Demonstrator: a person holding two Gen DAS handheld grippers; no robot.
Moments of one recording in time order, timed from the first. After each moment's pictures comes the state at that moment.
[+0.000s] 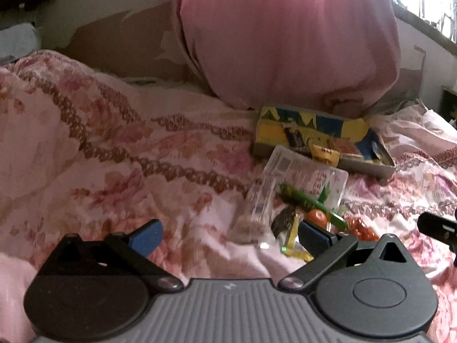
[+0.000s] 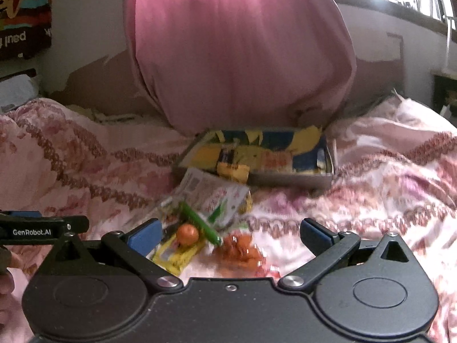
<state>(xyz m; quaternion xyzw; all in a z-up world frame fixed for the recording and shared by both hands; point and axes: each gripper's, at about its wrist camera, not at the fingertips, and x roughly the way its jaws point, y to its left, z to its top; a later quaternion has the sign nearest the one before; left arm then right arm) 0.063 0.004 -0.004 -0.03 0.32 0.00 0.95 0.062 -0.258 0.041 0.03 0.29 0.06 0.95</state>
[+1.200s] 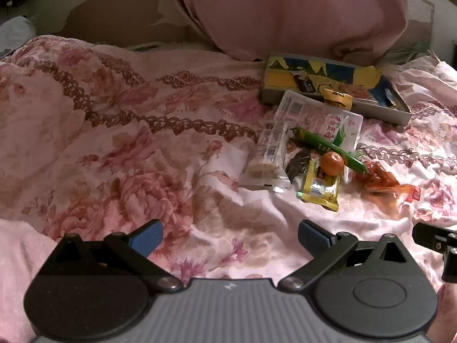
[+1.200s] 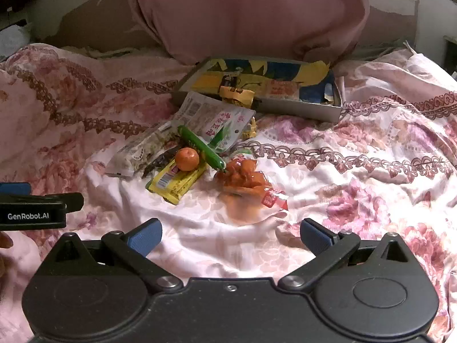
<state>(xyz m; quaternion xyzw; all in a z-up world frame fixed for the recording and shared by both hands) 0.063 -0.005 -0.030 0.02 0.40 0.03 0.91 0.067 -0.243 0.007 0.00 0.42 0.06 0.90</state>
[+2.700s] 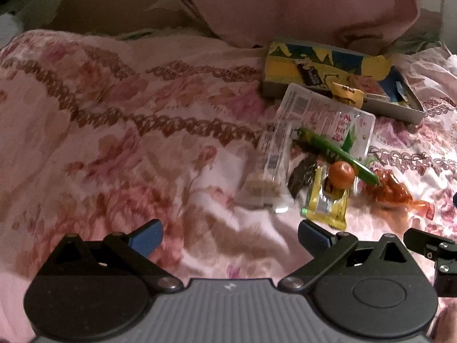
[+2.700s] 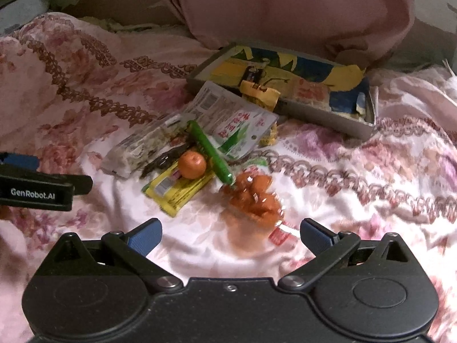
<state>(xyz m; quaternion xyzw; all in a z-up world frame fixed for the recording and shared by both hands) 0.120 -0.007 -0.034 0.03 0.44 0.02 0.90 0.127 -0.236 -0.004 -0.06 0.45 0.12 0.88</state>
